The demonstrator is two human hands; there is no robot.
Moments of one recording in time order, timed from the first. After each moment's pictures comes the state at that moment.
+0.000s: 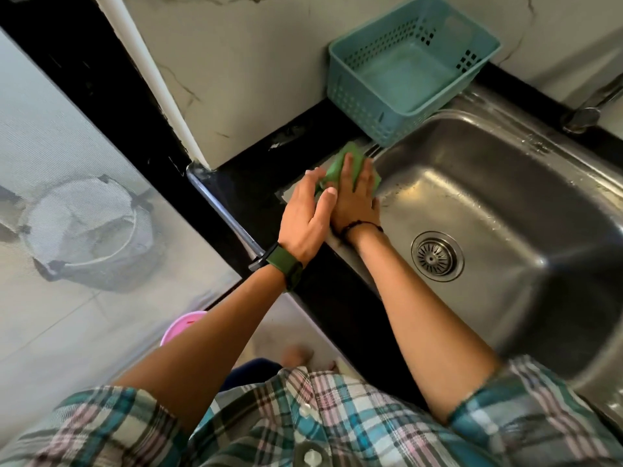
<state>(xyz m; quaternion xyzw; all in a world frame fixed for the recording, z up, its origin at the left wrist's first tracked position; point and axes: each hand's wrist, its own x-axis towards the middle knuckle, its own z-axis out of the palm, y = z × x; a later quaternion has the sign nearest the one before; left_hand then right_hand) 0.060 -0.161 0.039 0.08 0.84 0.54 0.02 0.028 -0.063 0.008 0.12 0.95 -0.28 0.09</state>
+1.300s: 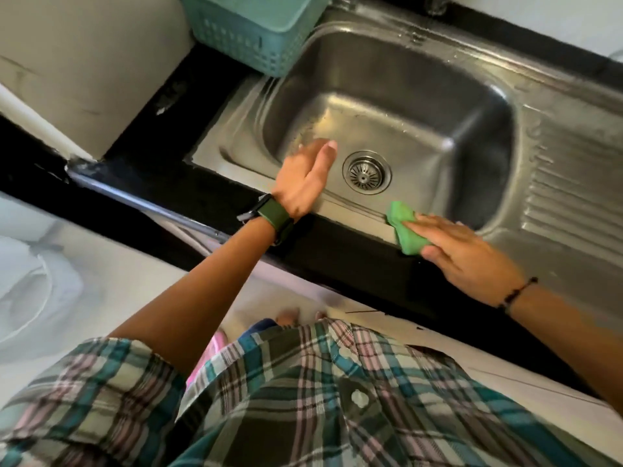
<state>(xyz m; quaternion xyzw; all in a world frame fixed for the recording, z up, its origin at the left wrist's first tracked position) 0.092 -0.105 0.035 0.26 0.80 0.51 0.20 0.294 0.059 0.049 0.11 0.97 -0.17 0.14</state>
